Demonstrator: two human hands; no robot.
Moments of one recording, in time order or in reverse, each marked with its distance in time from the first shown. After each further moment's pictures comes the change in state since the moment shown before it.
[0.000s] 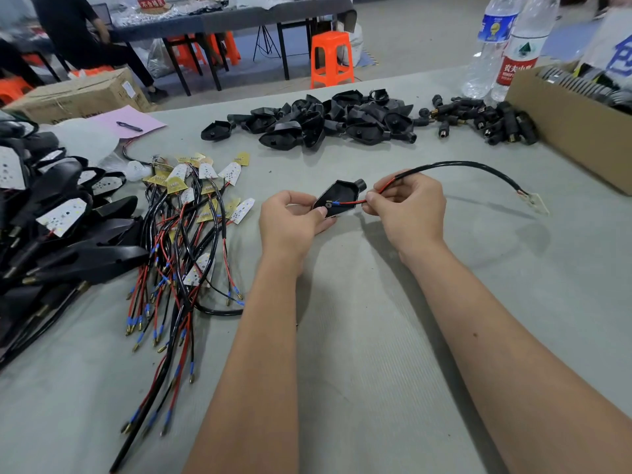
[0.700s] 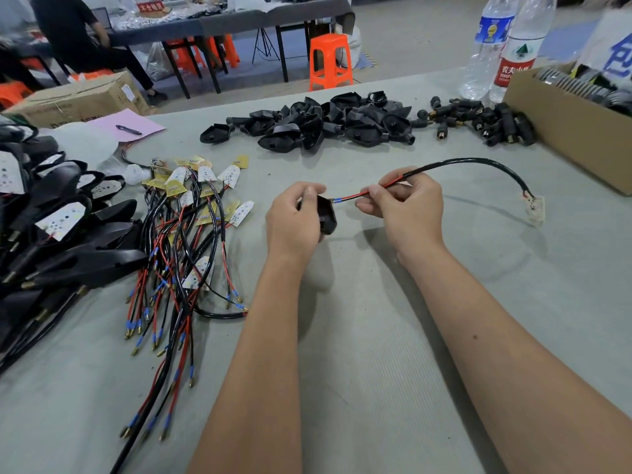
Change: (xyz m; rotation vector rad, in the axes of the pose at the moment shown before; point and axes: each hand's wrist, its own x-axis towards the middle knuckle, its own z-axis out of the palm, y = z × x) left_hand 0.001 0.006 0.007 0.377 0.031 0.220; right_hand 0.002 -0.001 0.003 0.230 -0.025 0.086
